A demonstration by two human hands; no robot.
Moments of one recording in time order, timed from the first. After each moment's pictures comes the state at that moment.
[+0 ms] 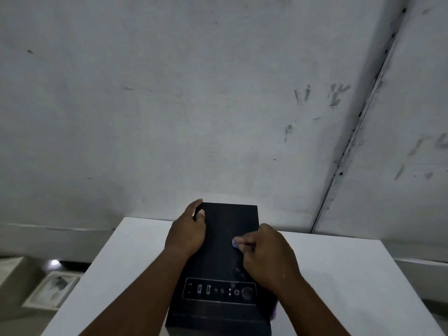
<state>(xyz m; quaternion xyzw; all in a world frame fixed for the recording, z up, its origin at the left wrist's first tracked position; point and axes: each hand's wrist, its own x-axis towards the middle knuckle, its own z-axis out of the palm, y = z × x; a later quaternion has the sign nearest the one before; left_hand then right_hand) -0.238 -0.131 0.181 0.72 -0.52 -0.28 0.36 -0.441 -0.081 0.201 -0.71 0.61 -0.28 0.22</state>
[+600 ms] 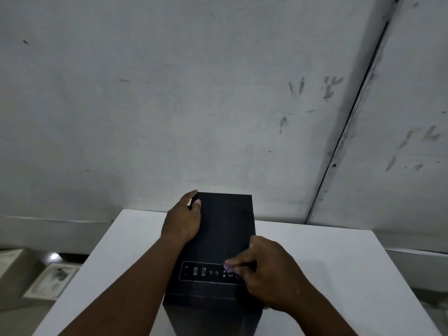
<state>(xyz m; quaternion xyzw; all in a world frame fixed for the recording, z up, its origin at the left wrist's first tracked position) -0.237 -0.126 0.181 0.72 -0.52 -0.27 0.37 -0.462 -0.028 0.214 -0.79 0.52 -0.18 0.25</state>
